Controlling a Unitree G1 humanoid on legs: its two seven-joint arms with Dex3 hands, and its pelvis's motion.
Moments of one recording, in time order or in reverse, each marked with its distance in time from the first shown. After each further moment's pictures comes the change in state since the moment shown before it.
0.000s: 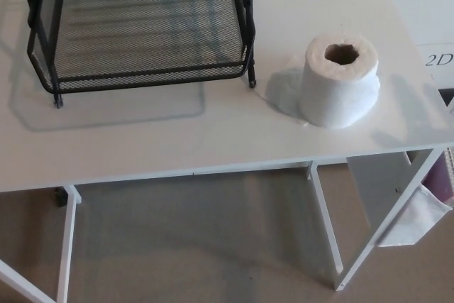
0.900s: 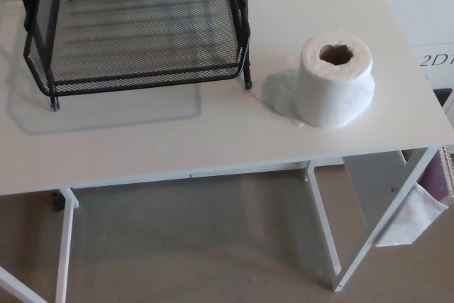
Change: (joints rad) left_arm -0.009 0.022 -0.052 -0.010 0.013 0.000 0.022; right_arm 0.396 0.067 -0.068 0.719 -0.057 -0.081 -0.259
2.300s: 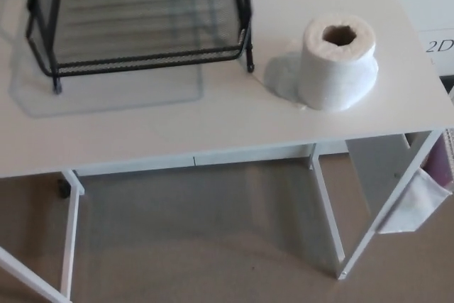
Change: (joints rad) left_arm -0.008 -0.013 -0.017 0.015 0.007 -0.013 0.014; right_arm 0.107 0.013 -0.087 0.122 0.053 0.098 0.074
